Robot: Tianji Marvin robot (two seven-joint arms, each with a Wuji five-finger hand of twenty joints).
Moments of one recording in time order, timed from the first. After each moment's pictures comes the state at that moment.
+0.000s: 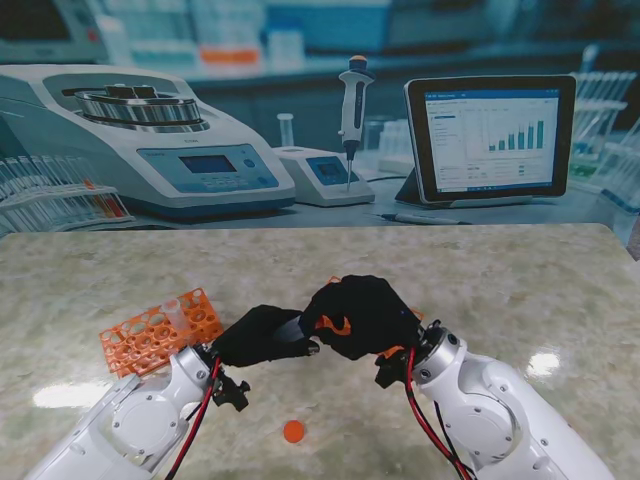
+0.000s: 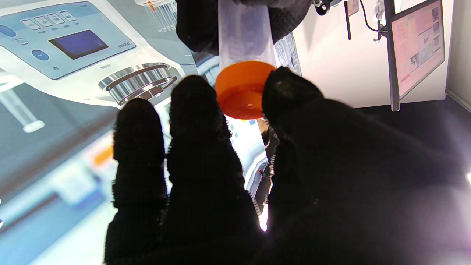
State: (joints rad) left arm 1.62 -1.09 -1.15 -1.66 0.28 -0.52 -0.10; right arm -1.63 -1.11 1.17 -1.84 -0.76 -0.58 -0.22; left_hand 0.90 -0.26 0.05 0.06 0.76 0.11 1.27 1.35 1.14 0.08 0.81 1.09 1.18 0.08 1.27 0.99 1.04 0.29 1.81 0.59; right_hand 0.74 -0.81 1.07 -0.24 0.99 -0.25 0.66 0.76 1.15 0.18 0.38 0.86 1.23 0.00 0.70 0.96 0.82 0.14 1.24 0.56
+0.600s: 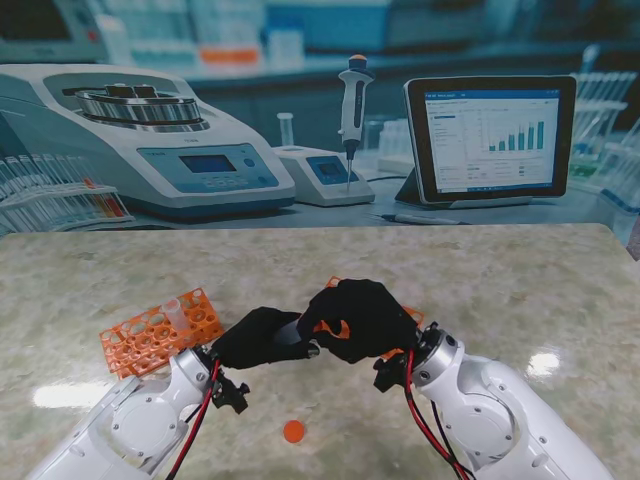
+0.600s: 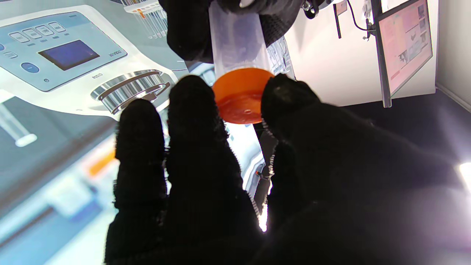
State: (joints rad) left arm 1.63 -1.09 -1.15 -1.66 0.28 -0.52 -0.10; right arm -1.62 -1.11 1.16 -1.82 -0.72 -0.62 -0.20; left_hand 0.90 -0.26 0.04 0.06 0.76 0.11 1.28 1.36 1.14 0.08 0.81 1.09 1.18 0.08 1.27 0.99 1.04 0.29 1.81 0.59; right_hand 0.75 -0.77 1.07 -0.24 0.99 -0.24 0.66 0.76 1.14 0.21 0.38 0.86 1.23 0.01 0.70 0.96 0.79 0.14 1.20 0.59
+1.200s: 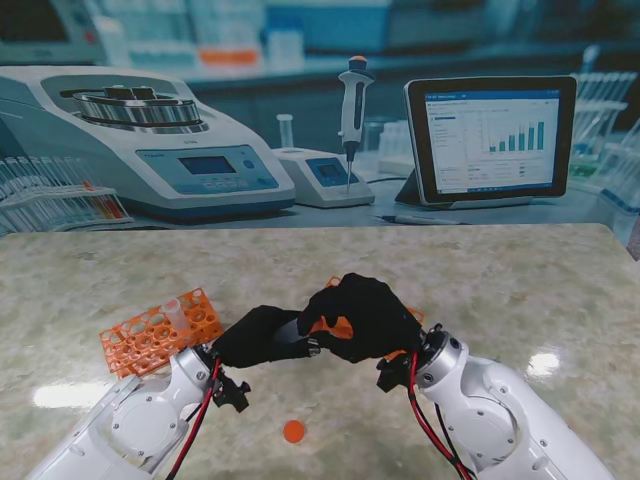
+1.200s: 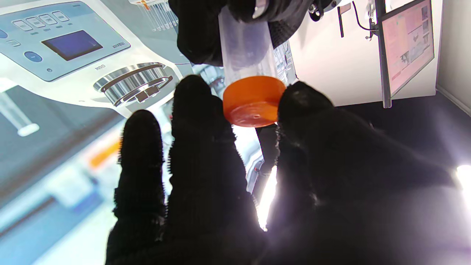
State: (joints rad) left arm 1.63 -1.09 -1.15 -1.67 0.28 -0.52 -0.10; right arm -1.63 -1.12 1.17 -1.81 -0.76 -0.63 -0.24; left_hand 0.90 -0.26 0.04 0.06 0.76 0.11 1.28 1.36 1.14 0.08 0.81 1.09 1.18 0.08 1.27 0.99 1.04 0.29 1.81 0.59; right_hand 0.70 -0.64 0.93 -0.22 0.79 -0.26 0.83 0.48 1.07 0.14 0.36 0.78 1.10 0.02 0.58 0.84 0.61 0.16 1.15 0.62
